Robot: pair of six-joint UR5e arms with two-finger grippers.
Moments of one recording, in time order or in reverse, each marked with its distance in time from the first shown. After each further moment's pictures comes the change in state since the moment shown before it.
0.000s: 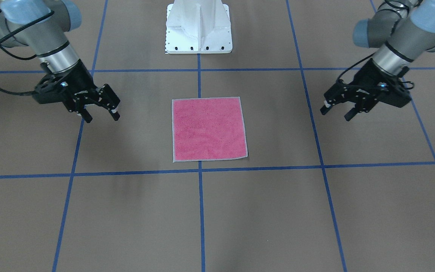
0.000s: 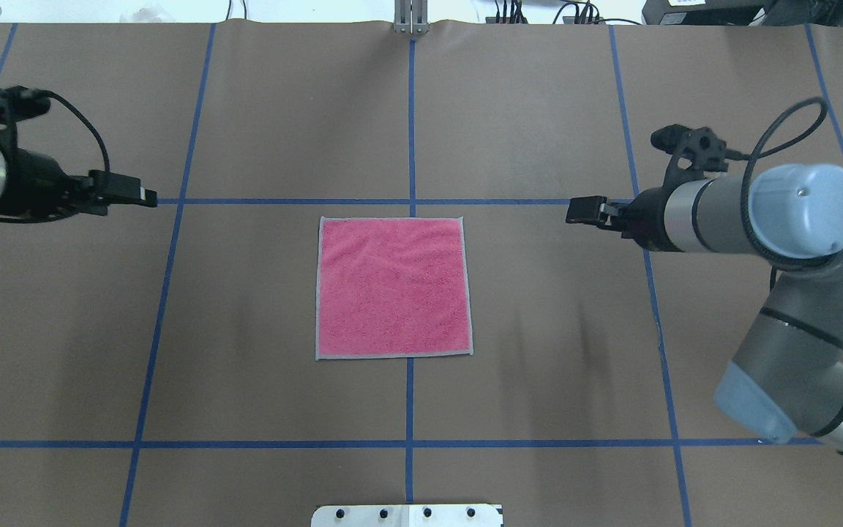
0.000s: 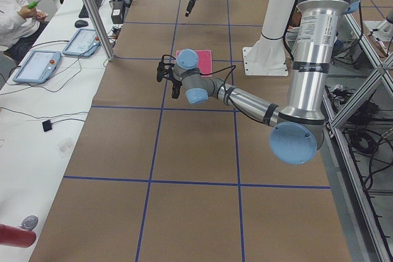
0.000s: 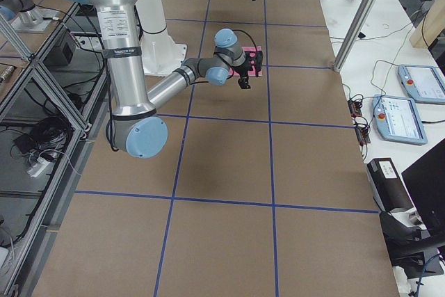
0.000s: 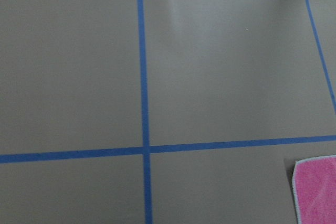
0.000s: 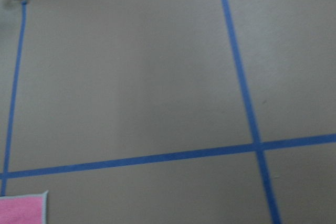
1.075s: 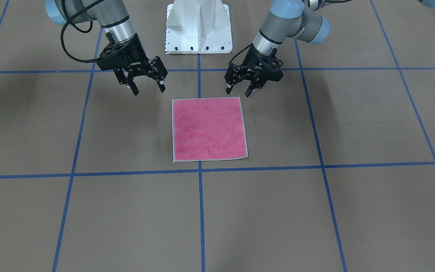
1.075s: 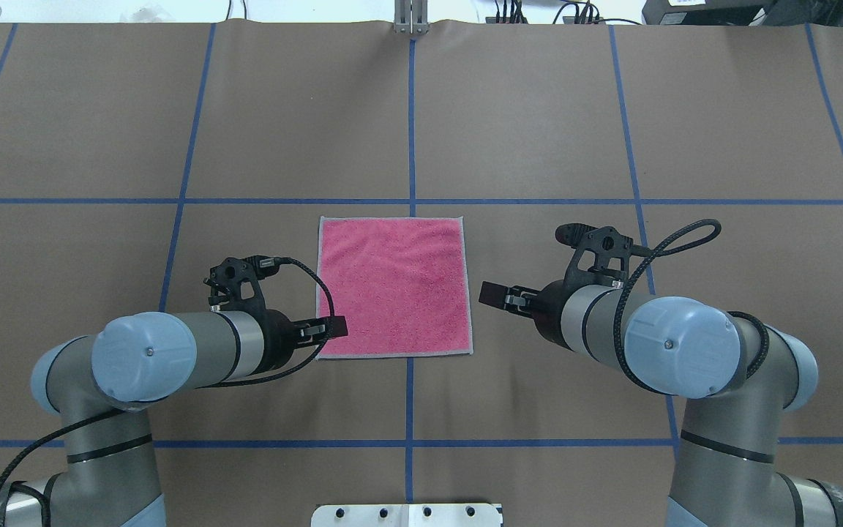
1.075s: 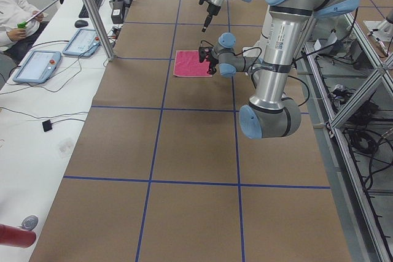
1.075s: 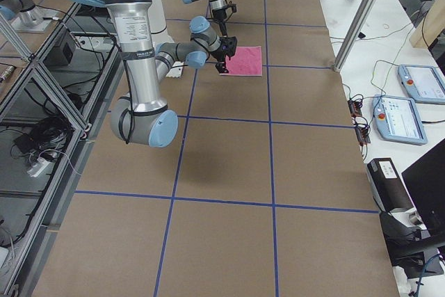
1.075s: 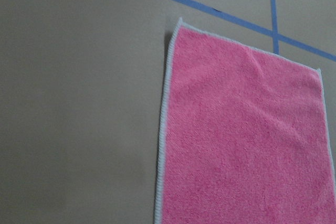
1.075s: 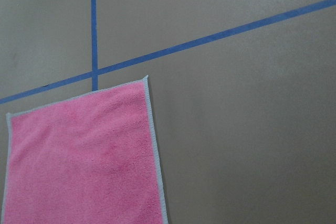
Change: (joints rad) left arm 0.514 -0.216 -0.002 0.178 0.477 -0.320; right arm -0.264 0.075 0.075 -0.135 -0.264 0.124
